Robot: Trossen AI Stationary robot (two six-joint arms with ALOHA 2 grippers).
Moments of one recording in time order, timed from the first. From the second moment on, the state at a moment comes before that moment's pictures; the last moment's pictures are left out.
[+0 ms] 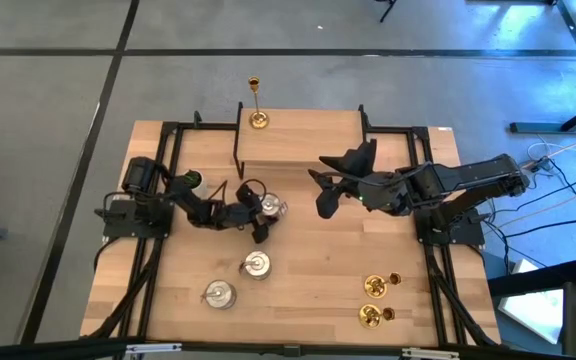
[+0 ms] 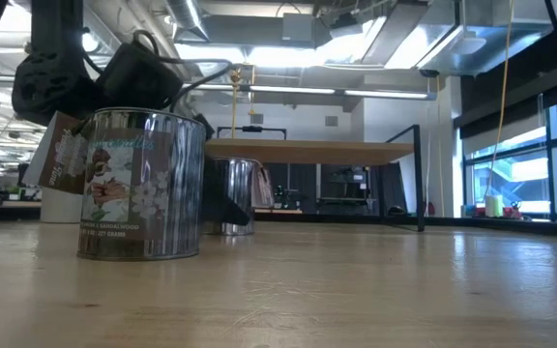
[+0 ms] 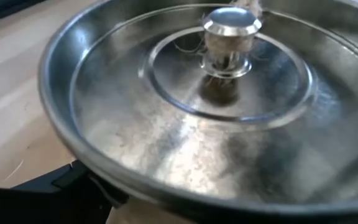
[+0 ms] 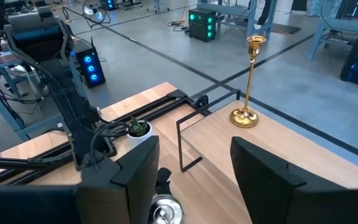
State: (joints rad) left arm -0.06 1.86 0.43 0.91 -0.46 -0.27; right arm 0.31 1.46 1.59 -0.60 0.84 0.46
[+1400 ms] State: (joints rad) left arm 0.24 1.44 0.95 0.02 -0.45 -0.25; right arm 0.34 1.46 1.59 -0.61 1.02 0.57
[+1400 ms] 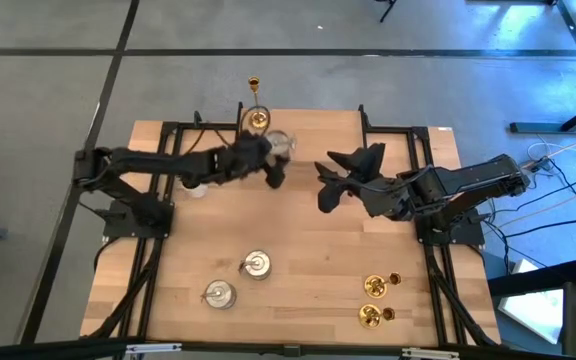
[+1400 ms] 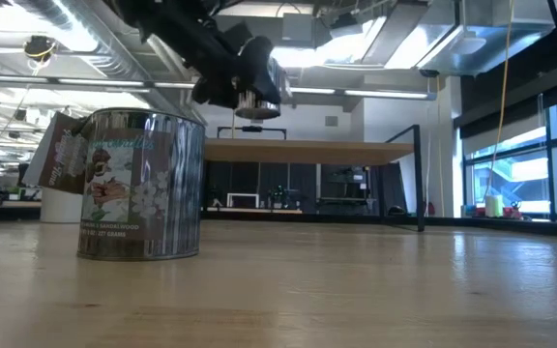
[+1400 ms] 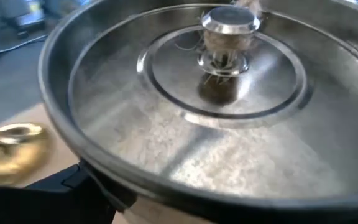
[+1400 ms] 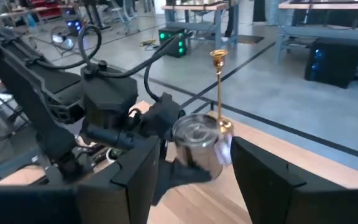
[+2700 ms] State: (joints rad) left arm 0.29 1.55 1.02 -0.11 -0.69 -0.49; right arm 0.37 1.46 1.59 -0.53 1.02 0.48
